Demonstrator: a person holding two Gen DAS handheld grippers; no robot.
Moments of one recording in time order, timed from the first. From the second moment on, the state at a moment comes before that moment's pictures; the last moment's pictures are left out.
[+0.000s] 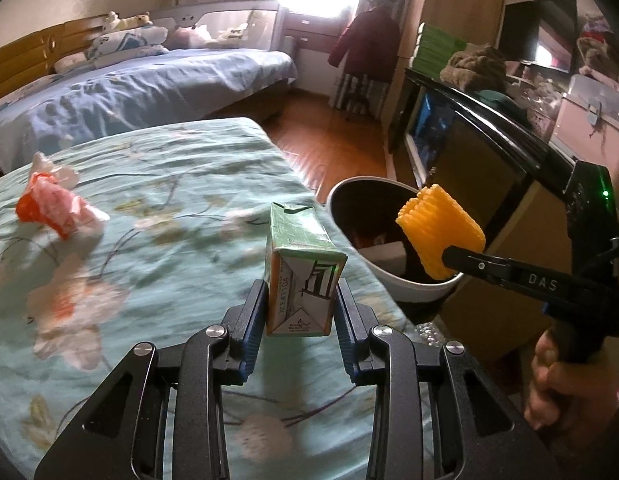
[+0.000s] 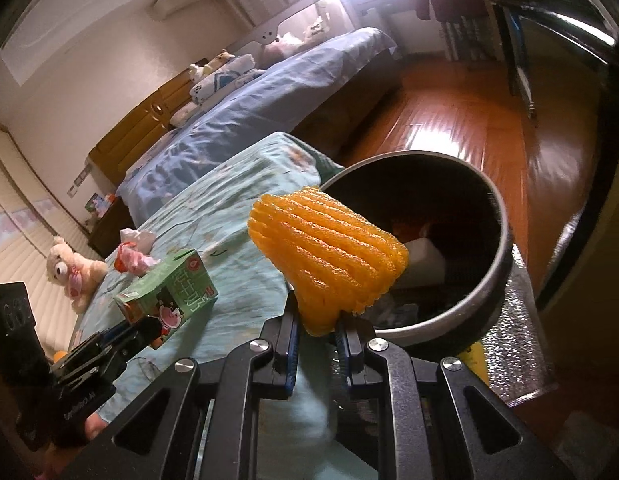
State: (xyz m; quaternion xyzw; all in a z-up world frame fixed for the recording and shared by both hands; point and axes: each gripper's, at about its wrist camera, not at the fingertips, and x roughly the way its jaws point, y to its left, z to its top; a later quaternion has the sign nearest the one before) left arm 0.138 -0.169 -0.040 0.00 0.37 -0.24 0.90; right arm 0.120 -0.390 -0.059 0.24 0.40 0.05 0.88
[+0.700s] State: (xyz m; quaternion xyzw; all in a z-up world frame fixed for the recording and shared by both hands) left arm 0.150 -0.230 -0.034 0.02 0.36 -0.27 0.89; right arm 0.123 -0.425 -0.073 0.25 0.42 0.02 0.87
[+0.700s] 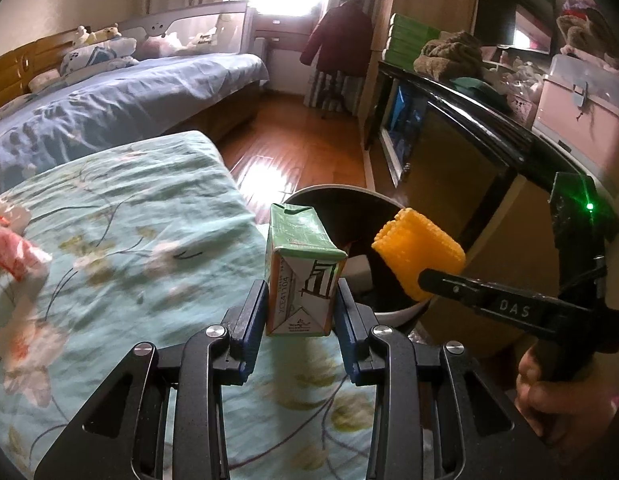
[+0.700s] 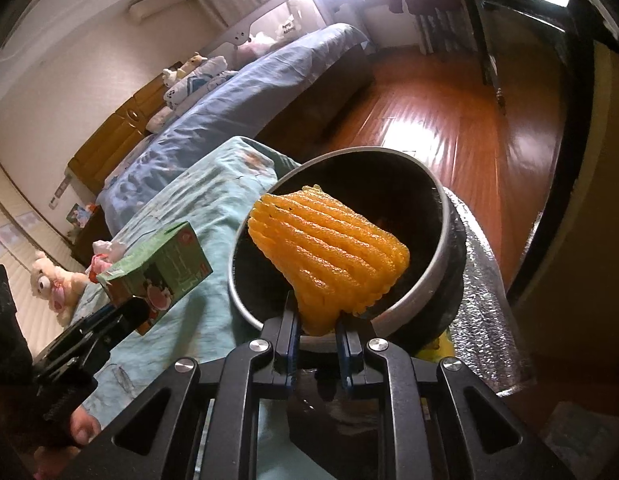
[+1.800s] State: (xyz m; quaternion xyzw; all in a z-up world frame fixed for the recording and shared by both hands) left arm 0.190 -0.276 -0.051 0.04 0.40 -0.29 0.87; right arm 0.165 -0.436 -0.083 0.21 0.46 0.01 0.86
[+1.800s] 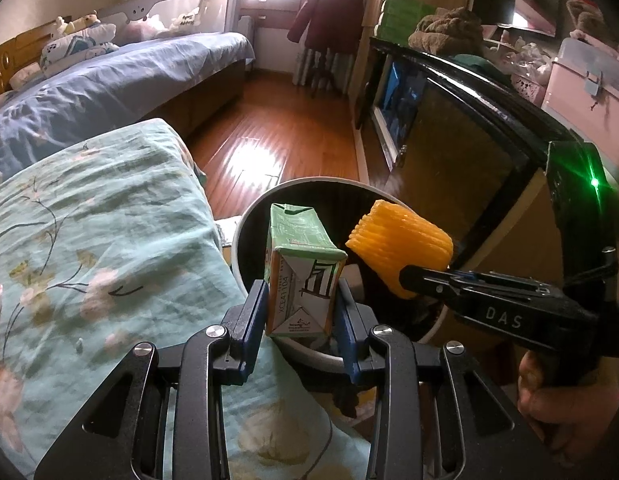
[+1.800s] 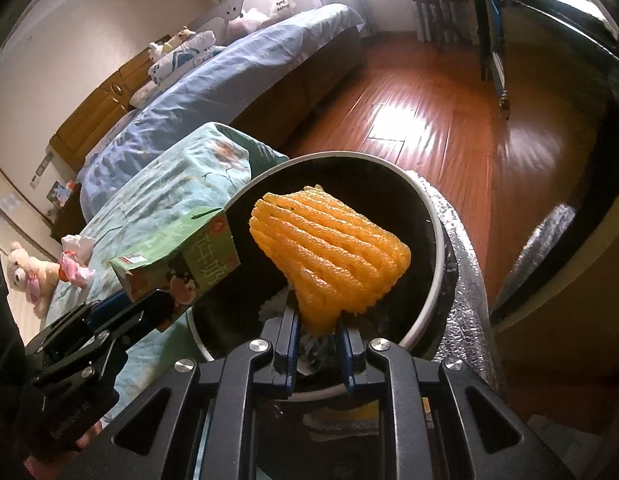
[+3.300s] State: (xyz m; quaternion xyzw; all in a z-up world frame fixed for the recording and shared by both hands) left arm 0.159 -0.101 -0.060 -0.06 0.41 -0.14 0.90; right arm 0.162 -0.332 -0.060 0.21 0.44 0.10 0.87
